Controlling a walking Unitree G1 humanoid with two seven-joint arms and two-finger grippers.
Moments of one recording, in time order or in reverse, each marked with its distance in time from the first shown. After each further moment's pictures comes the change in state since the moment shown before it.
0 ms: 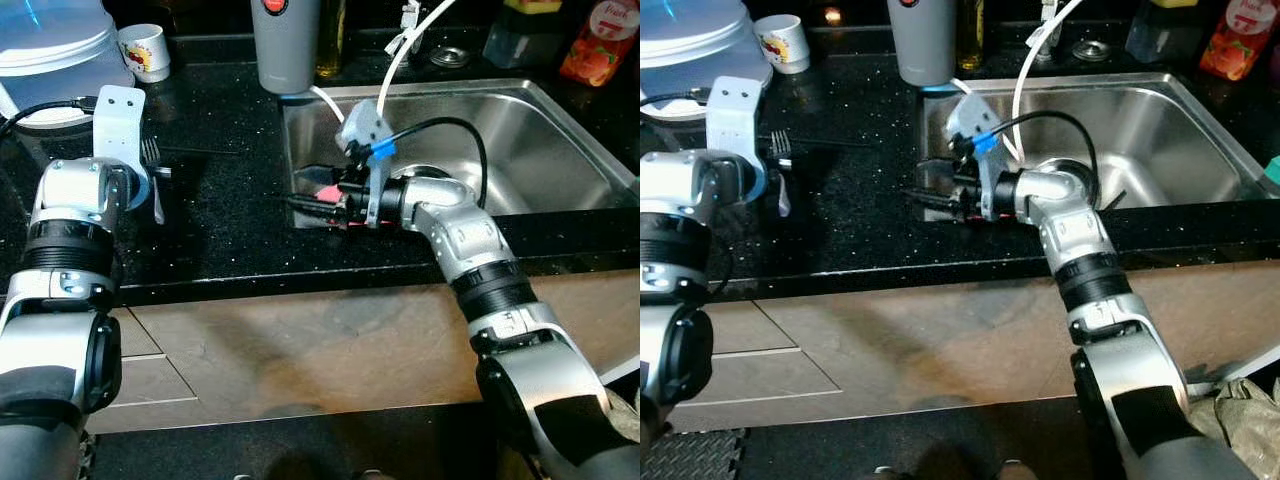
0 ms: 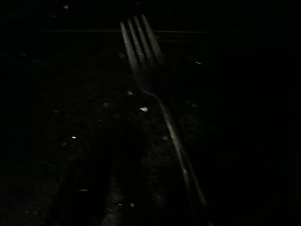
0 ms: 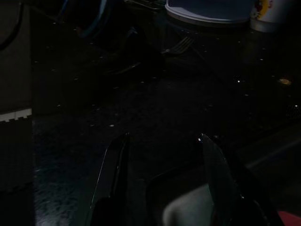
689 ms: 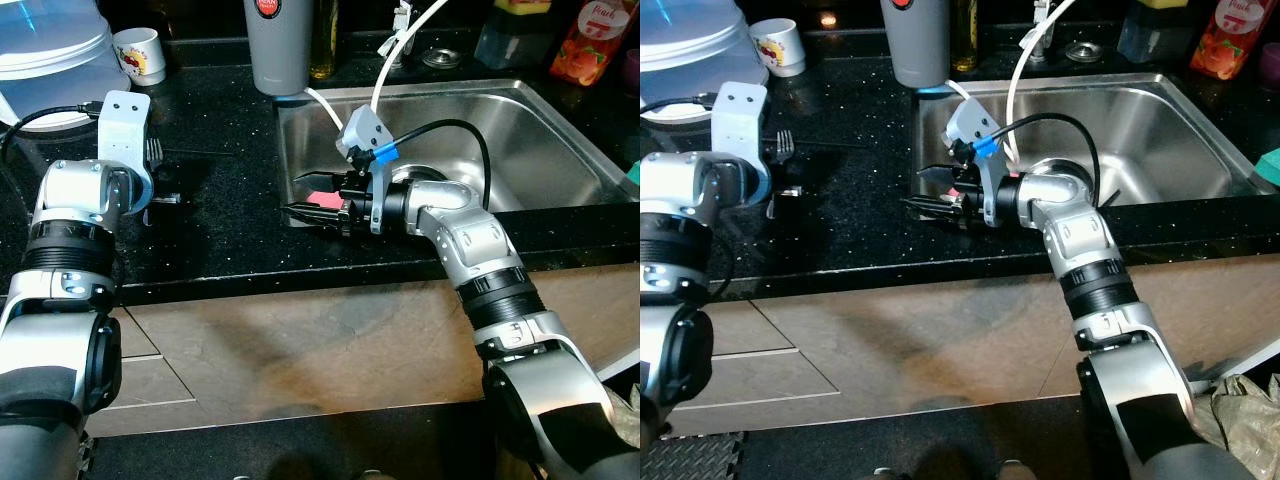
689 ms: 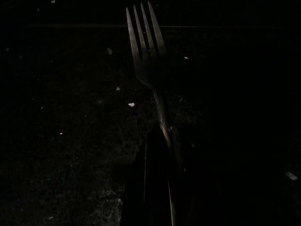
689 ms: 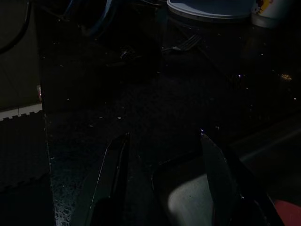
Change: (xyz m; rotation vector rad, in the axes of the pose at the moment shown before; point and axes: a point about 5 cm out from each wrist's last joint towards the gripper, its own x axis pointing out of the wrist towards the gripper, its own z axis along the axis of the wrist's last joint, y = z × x) left arm 0.000 0.000 -0.001 -0.012 0.013 -0.011; right arm -0.005 0.003 0.002 0.006 0.019 0.011
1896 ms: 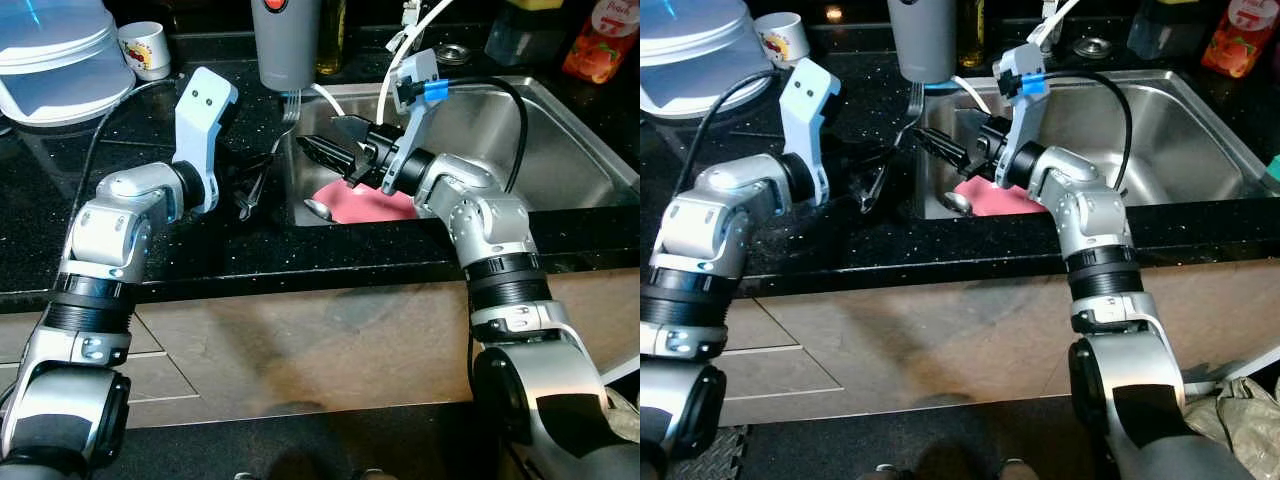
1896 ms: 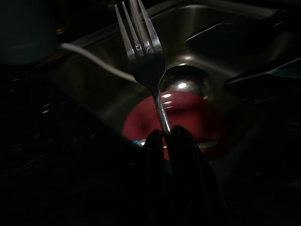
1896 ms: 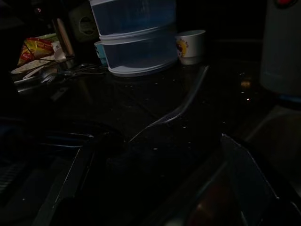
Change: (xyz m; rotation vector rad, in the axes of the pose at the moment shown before) left arm -0.054 -0.080 0.019 0.191 -0.550 -0.821; right arm -0.010 -0.023 0.025 0.245 -0.237 -0.269
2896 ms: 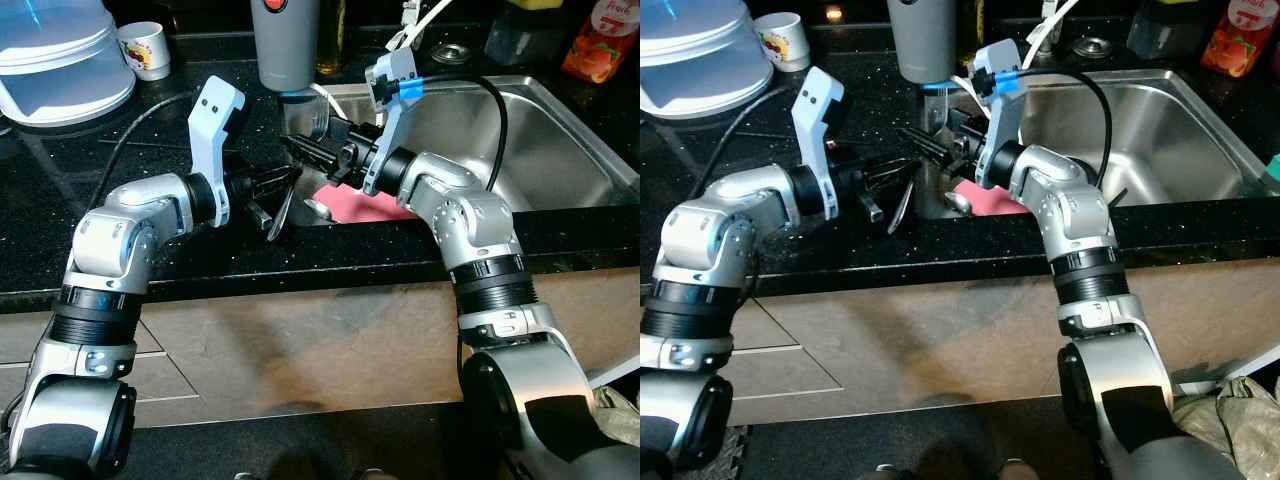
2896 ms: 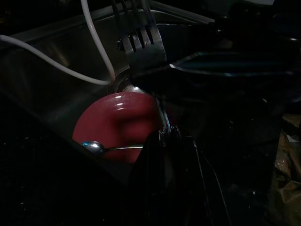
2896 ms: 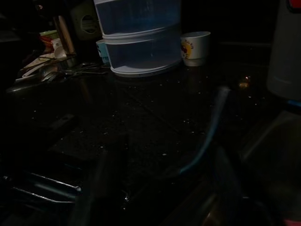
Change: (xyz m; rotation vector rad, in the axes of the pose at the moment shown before) left arm -0.001 -0.019 -0.005 -0.118 -0.013 -0.145; right arm 0.010 0.013 0.003 -0.029 0.007 -0.003
